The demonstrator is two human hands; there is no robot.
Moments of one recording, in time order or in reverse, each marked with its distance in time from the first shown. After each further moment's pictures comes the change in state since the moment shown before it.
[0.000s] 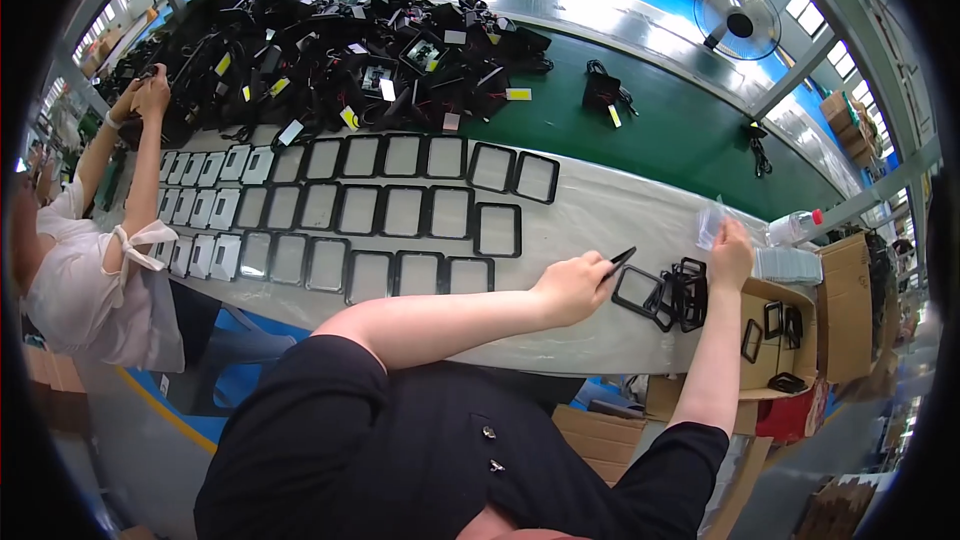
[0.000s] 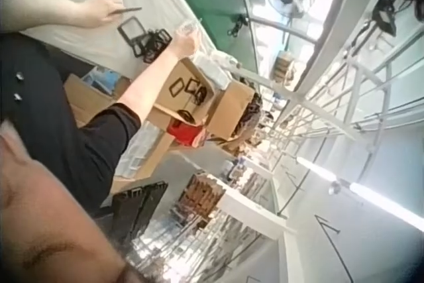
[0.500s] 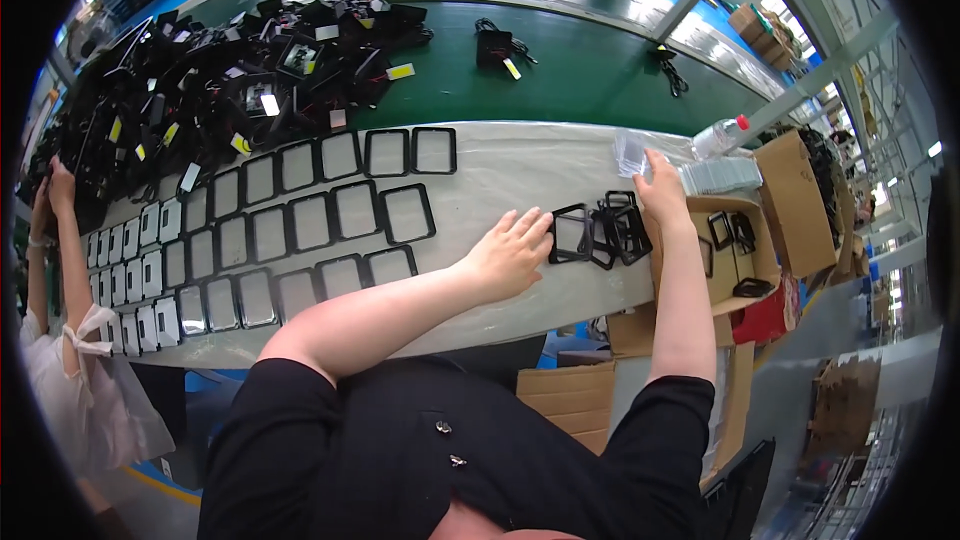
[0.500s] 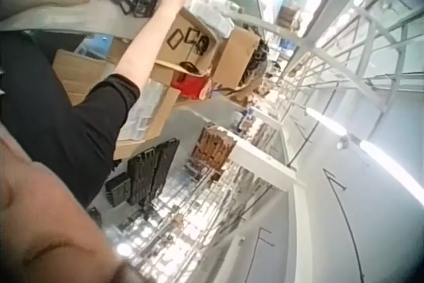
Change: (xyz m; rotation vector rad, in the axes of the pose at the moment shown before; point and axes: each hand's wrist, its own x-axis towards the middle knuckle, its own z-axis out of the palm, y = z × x) left_hand 0.010 -0.009 0.005 0.581 -0.312 0.463; right_hand -0.006 0.004 -0.029 0.206 -0.408 0.130
